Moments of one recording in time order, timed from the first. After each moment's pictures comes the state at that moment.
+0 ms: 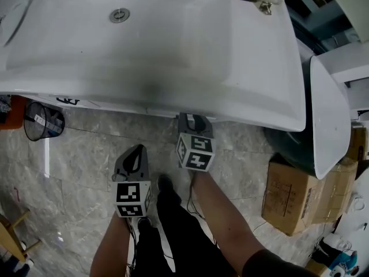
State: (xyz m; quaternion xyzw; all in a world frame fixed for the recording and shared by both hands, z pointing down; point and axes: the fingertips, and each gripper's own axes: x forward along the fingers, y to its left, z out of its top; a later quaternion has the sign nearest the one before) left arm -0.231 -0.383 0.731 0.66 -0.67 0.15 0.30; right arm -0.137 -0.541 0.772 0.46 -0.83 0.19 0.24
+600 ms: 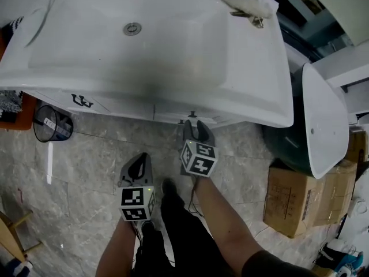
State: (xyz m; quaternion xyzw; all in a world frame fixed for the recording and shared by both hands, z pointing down) left arm -0.235 -0.346 0.694 0.65 -0.68 0.13 0.31; right arm -0.127 -0.508 0.749 0.48 -0.81 0.23 0.22
